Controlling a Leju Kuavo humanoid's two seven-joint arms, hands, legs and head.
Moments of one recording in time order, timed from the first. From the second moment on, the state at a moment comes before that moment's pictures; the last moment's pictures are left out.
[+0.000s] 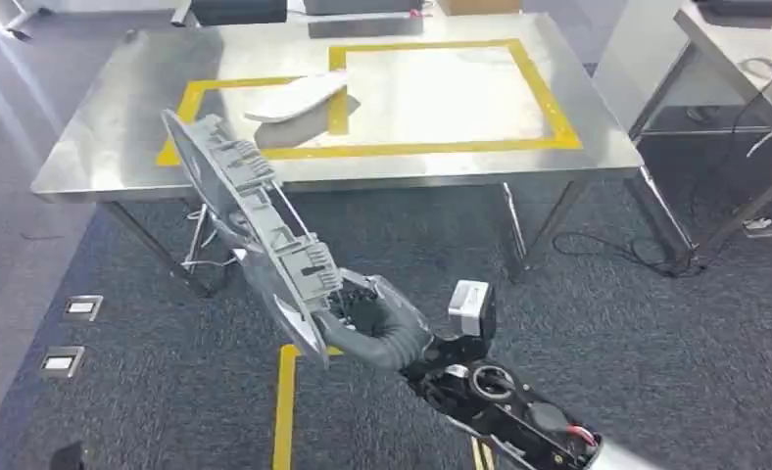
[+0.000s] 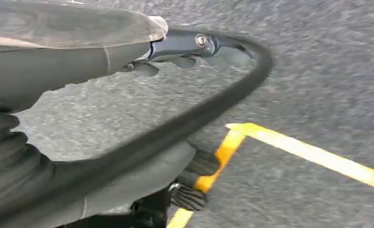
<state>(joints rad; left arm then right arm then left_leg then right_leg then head) -0.10 0.25 -0.71 -0.21 1.23 0.19 -0.16 -0.41 0.06 0.92 -1.44 -0.42 0.20 -0.42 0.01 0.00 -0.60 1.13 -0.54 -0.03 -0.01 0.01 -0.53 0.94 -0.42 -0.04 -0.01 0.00</state>
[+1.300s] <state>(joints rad) -0.10 0.25 -0.72 -0.21 1.22 0.18 -0.16 -0.39 0.06 0.92 -1.45 -0.42 0.18 -0.42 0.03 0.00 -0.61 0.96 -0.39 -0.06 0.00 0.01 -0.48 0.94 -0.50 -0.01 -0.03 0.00</state>
